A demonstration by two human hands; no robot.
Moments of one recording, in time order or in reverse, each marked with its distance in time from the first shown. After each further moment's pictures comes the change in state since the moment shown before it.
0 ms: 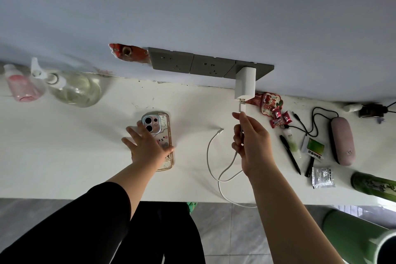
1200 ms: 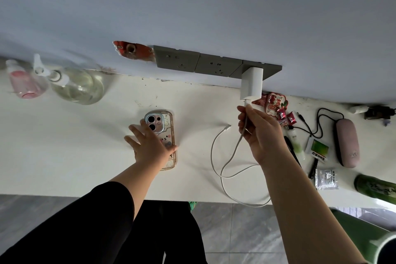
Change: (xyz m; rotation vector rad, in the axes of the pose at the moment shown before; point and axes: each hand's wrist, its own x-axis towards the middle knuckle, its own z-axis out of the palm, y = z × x) left_hand -0.001 0.000 -0.001 0.105 -0.032 0.041; right_hand 0.021 -0.023 -0.002 0.061 -0.113 0.057
